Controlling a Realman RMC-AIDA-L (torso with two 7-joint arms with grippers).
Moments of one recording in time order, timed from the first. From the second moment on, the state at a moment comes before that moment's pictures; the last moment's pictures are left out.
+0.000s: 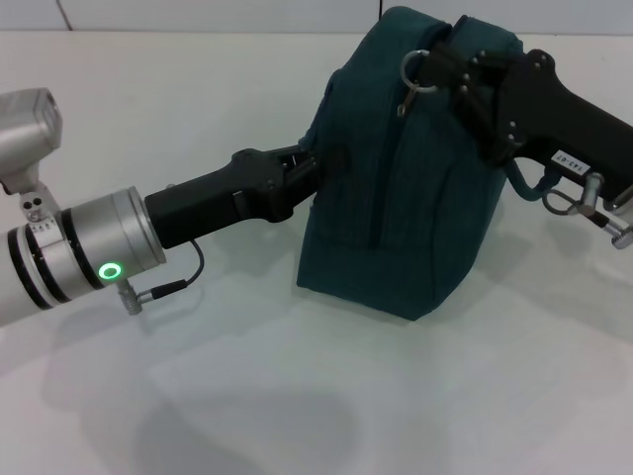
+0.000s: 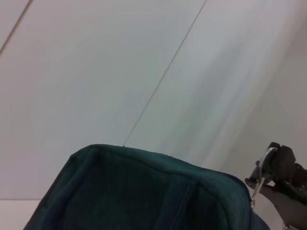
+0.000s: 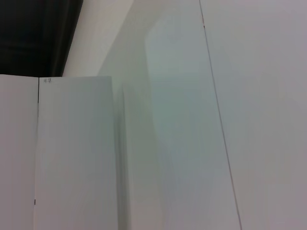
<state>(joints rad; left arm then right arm) -0.45 -2.09 1.10 0.42 1.30 1.49 -1.37 0.59 2.03 -1.62 -0.34 -0.58 -1.53 0.82</state>
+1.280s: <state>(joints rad) -0.45 -2.09 1.12 0.42 1.30 1.58 -1.26 0.61 2.03 -1.62 -0.34 -0.52 -1.41 0.97</state>
